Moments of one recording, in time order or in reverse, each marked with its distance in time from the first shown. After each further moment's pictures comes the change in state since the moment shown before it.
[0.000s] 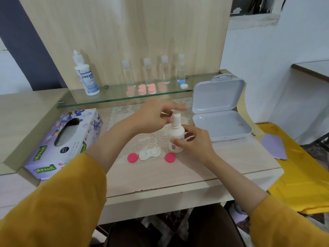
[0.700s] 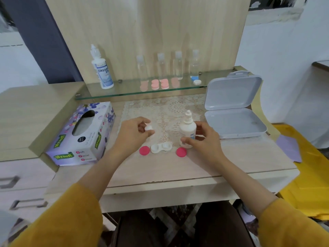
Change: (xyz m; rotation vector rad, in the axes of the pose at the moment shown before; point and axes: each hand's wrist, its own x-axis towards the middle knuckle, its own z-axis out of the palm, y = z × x) left_hand -0.067 -0.069 0.022 -0.029 0.462 -0.394; right_hand -0.009 0.012 0.015 0.237 0.046 0.087
